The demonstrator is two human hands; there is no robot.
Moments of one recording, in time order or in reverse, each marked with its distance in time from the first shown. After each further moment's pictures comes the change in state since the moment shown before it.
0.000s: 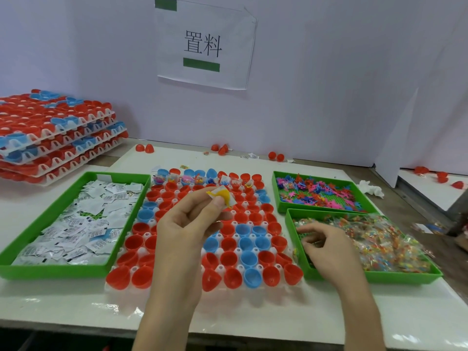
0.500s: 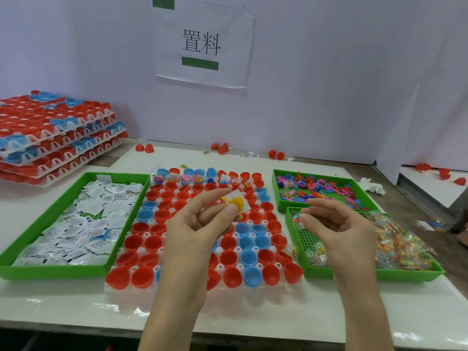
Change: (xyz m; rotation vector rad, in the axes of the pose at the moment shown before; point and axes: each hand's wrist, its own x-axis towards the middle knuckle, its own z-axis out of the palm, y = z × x) left_hand -0.004 -0.003 0.007 0.064 -0.068 -0.022; right_hand -0.015 -0.026 -0.009 0.732 0.213 -0.195
